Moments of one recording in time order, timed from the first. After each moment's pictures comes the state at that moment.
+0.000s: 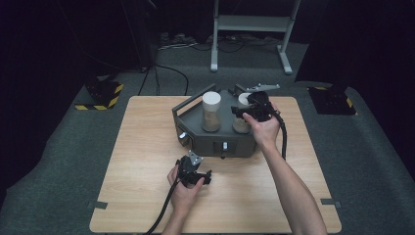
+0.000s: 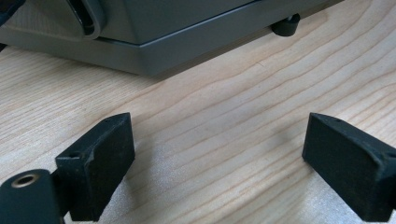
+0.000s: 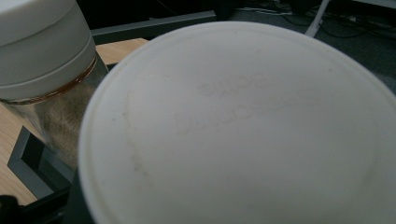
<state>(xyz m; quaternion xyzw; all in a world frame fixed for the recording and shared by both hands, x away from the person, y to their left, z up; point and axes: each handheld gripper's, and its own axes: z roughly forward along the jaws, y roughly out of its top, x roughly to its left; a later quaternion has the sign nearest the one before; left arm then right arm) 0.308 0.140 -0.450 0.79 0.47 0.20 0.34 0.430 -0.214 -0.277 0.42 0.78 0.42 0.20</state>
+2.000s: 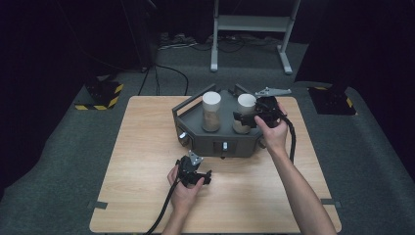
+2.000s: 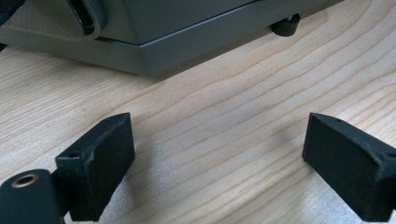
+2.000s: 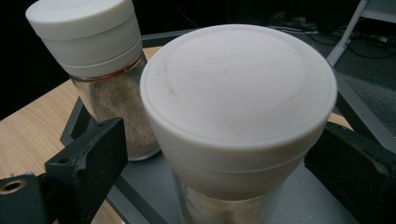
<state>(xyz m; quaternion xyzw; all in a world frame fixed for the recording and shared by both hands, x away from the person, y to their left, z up) 0.309 0.140 -0.450 0.79 0.47 0.20 0.34 0.415 -0.252 -0.282 0.37 0.78 0.46 0.18</state>
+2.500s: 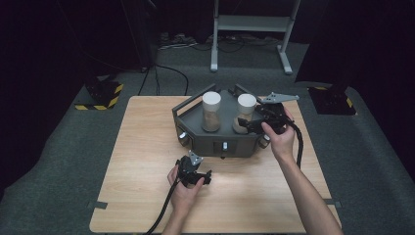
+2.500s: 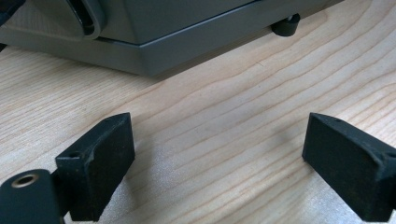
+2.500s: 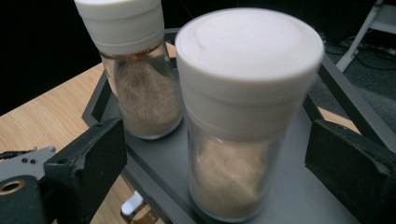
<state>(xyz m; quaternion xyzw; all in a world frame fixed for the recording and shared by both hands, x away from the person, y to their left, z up) 0.308 0.140 -0.450 0.79 0.47 0.20 0.34 0.396 -0.274 -0.286 0.35 0.79 0.48 0.17</state>
